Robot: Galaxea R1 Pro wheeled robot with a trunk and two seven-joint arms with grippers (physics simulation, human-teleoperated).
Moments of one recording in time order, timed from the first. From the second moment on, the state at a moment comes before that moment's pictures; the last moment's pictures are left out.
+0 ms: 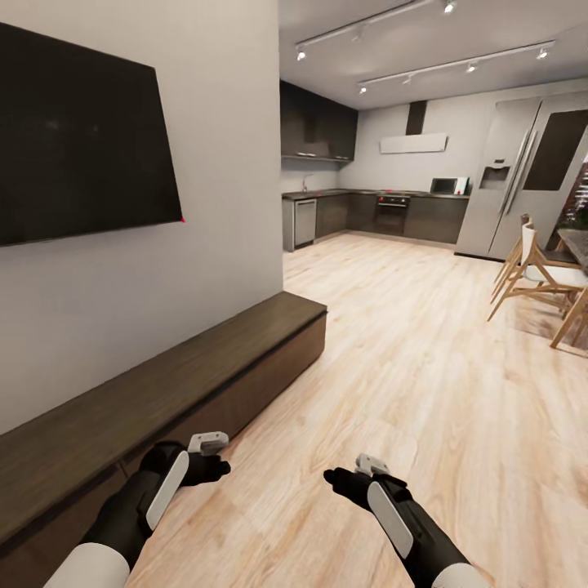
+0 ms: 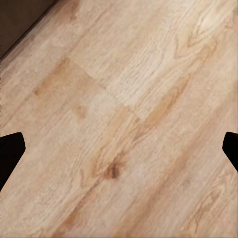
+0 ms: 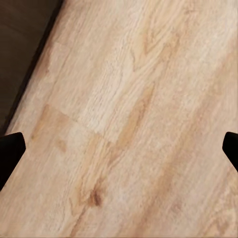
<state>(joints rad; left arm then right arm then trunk) -0.51 0.04 -0.12 -0.97 0.33 0.90 0.11 -0.48 0.06 0.22 -0.76 -0.63 0.47 -0.19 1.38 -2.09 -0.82</state>
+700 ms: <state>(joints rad) -0.51 0.04 -0.12 -0.97 0.33 0.90 0.11 -0.48 0.02 0.22 -0.78 -0.81 0.51 -0.19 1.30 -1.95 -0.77</state>
